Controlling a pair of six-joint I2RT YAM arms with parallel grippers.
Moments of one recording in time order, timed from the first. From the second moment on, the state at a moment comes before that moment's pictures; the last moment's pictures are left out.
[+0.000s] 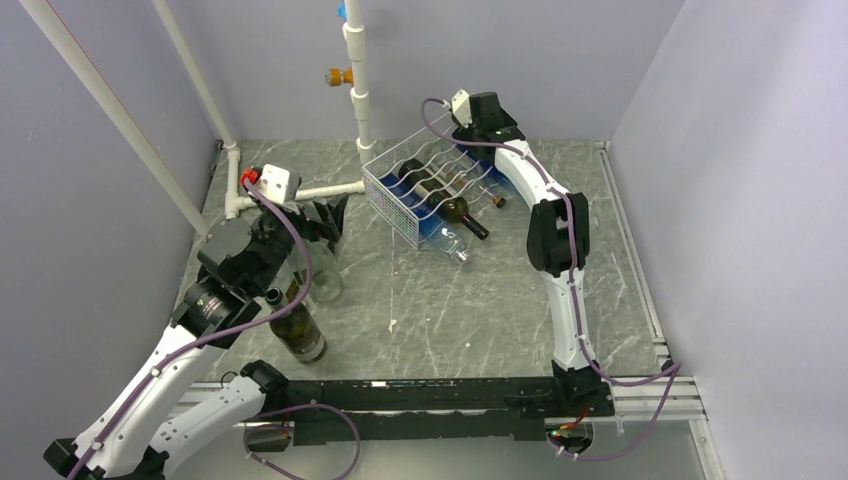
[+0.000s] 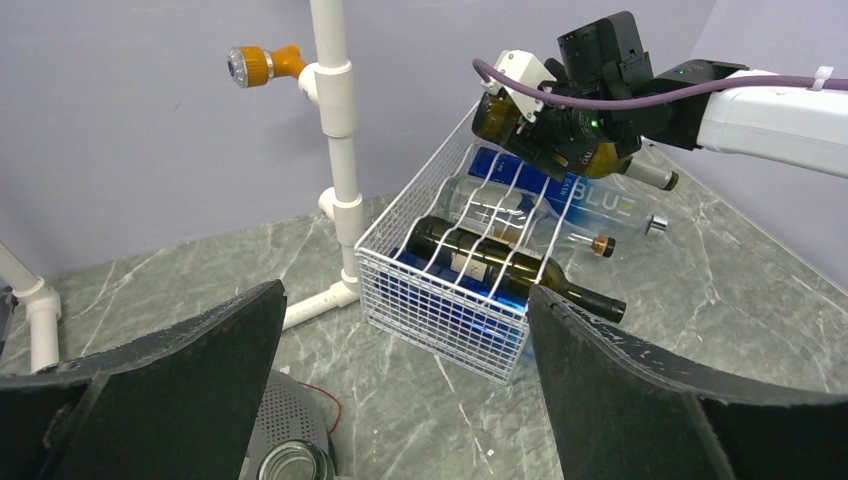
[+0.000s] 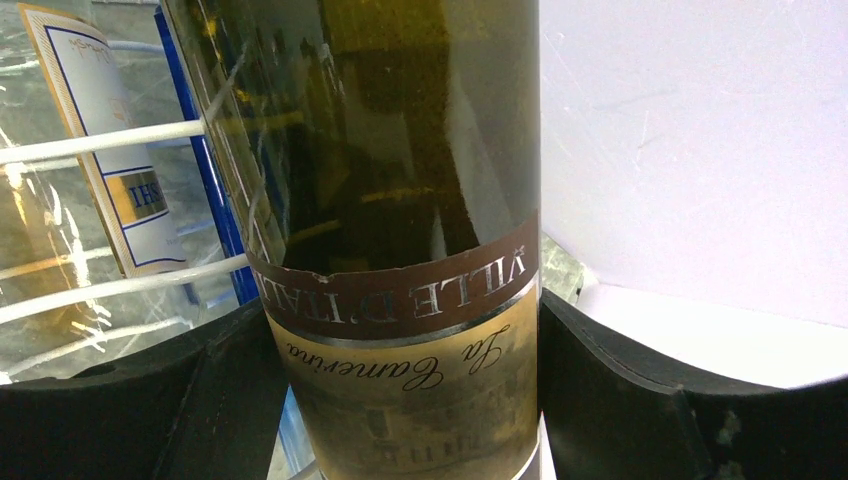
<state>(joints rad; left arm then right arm) -0.59 0.74 0.97 -0.12 -0.21 -0.02 0.30 2.36 2.19 -0.42 0.34 -0.66</state>
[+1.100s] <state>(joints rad) -0.59 0.76 0.97 -0.12 -0.21 -0.02 0.32 2.36 2.19 -0.40 0.34 -0.69</state>
